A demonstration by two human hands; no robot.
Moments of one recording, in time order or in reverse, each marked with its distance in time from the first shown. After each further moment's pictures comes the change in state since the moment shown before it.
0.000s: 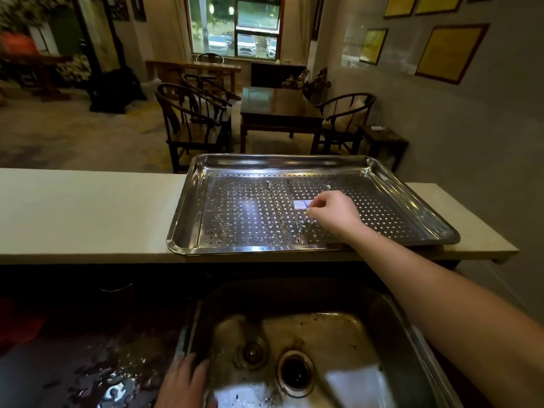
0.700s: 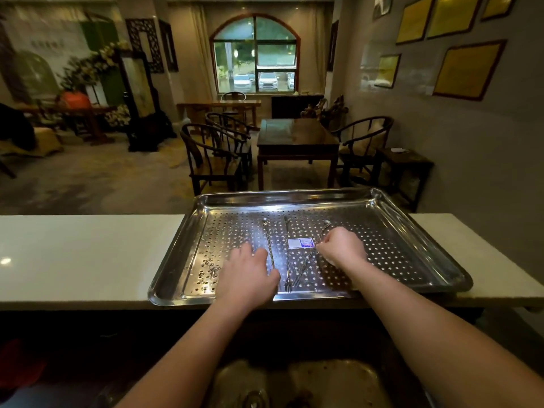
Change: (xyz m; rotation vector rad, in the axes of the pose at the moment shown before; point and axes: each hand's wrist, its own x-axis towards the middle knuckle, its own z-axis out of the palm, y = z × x) left_hand 0.259 0.157 -0.099 0.152 -0.185 -0.122; right_hand 0.047 0.045 -0.003 -0.067 -0.021 0.165
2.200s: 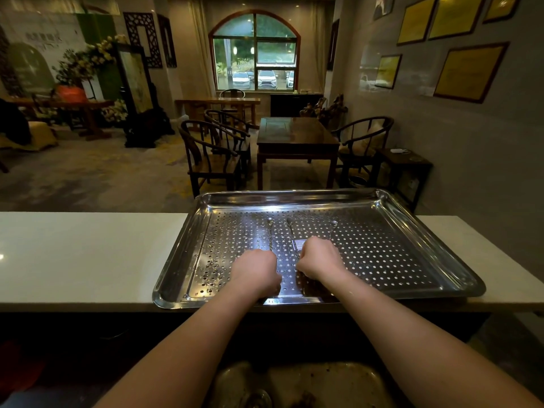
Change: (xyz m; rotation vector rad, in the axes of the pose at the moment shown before) left_hand 0.035 0.002 -0.003 0.098 -0.145 0.055; right_hand -0.009 -0.039 0.042 -0.160 -0.089 -0.197
